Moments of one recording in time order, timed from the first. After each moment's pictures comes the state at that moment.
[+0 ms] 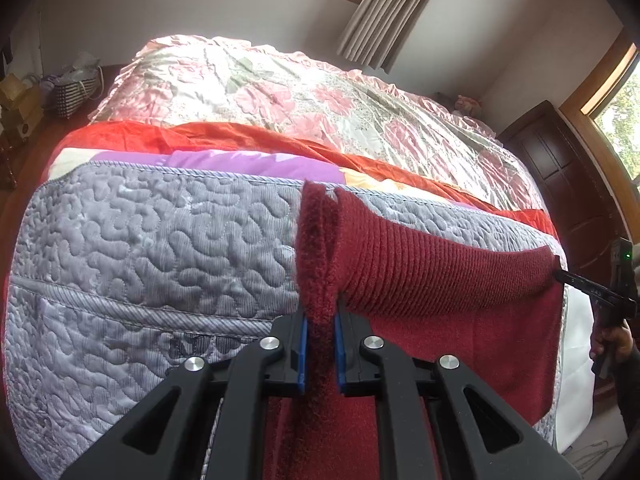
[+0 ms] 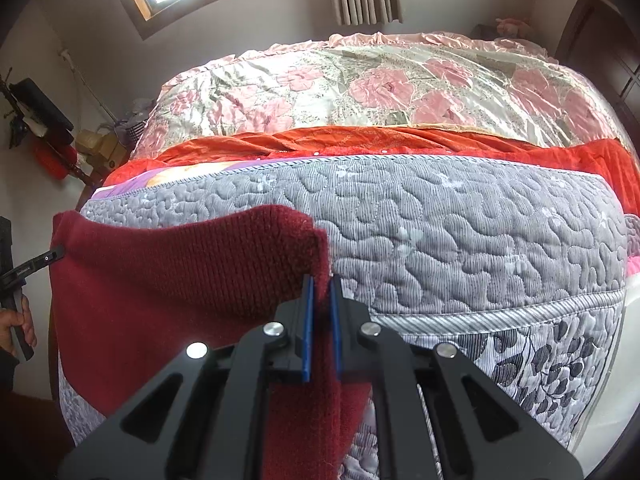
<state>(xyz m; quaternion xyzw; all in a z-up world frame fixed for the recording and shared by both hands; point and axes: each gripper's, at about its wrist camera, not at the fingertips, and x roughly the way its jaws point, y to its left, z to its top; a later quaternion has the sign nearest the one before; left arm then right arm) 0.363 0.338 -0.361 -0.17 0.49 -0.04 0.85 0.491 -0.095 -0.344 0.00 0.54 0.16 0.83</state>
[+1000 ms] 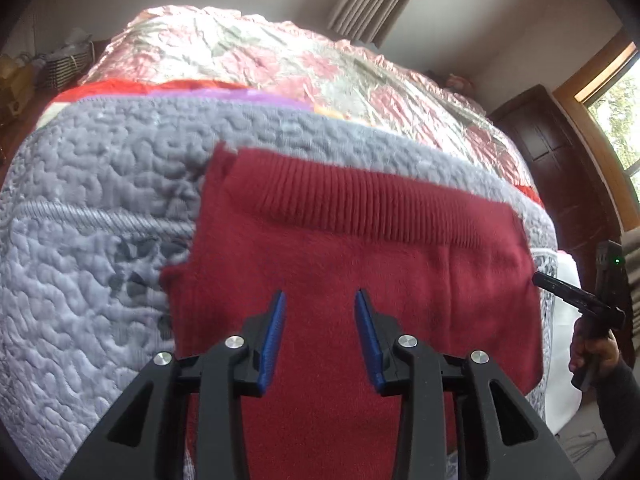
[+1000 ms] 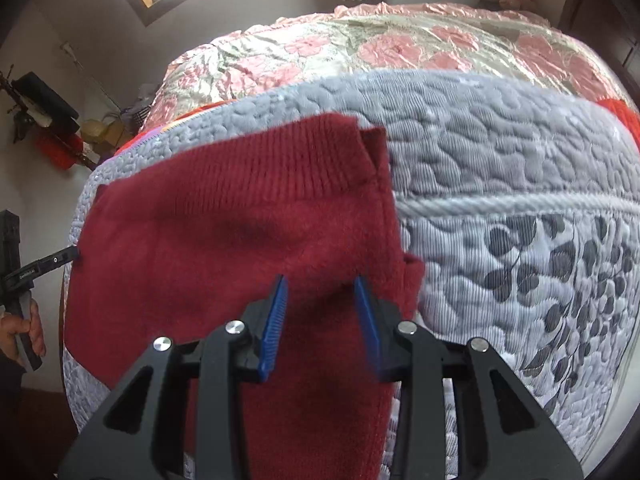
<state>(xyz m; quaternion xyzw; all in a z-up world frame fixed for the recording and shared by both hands) 0.316 0.292 -0.401 -0.18 0.54 -0.06 0.82 0.425 -0.092 -0.393 0.02 0.57 0.16 0.80</state>
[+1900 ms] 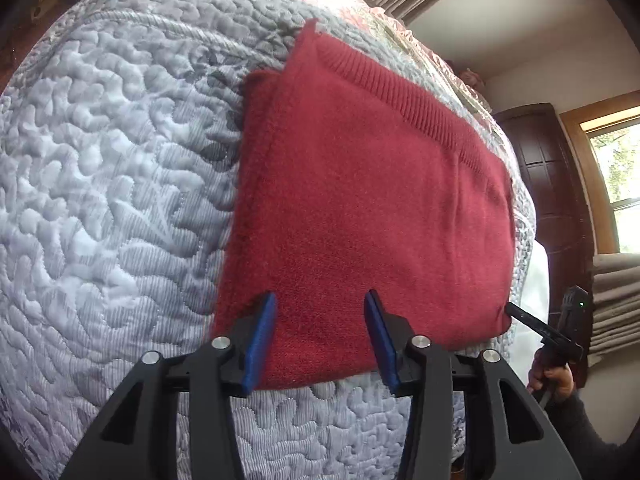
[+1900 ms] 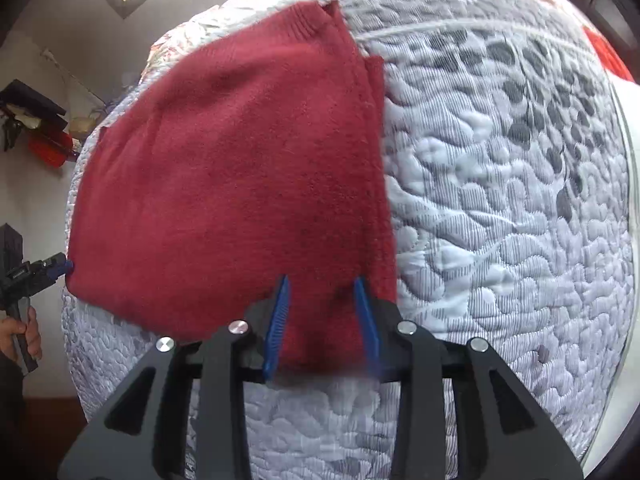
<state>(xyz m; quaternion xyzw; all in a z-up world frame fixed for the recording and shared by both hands) 0.198 0.335 -0.421 -0.30 0.57 -0.08 0.76 0.284 -0.102 -0.393 0.03 0.60 0.14 0.79</state>
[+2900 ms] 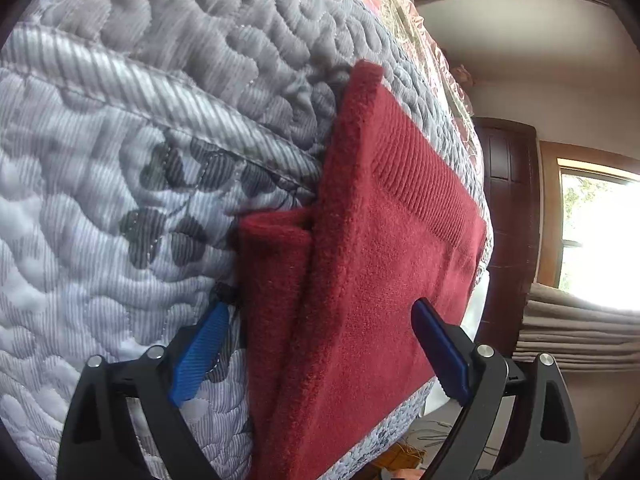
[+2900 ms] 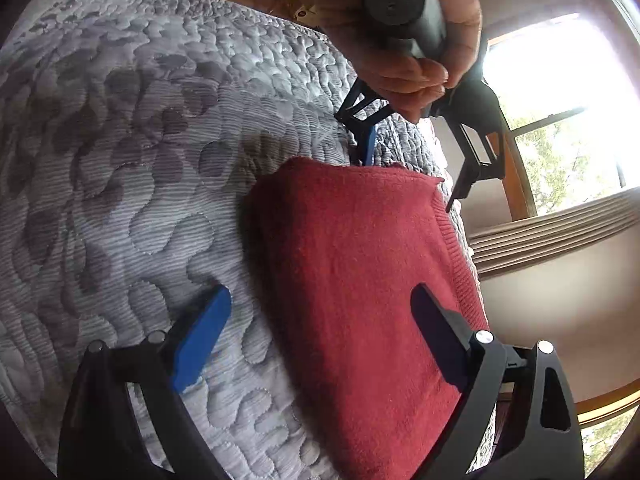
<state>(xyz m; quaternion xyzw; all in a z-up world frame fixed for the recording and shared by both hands) 0.343 0.389 -0.498 -0.41 0.62 -0.16 0.65 0.108 0.319 -0.455 -0.57 0.24 0.31 0.72</state>
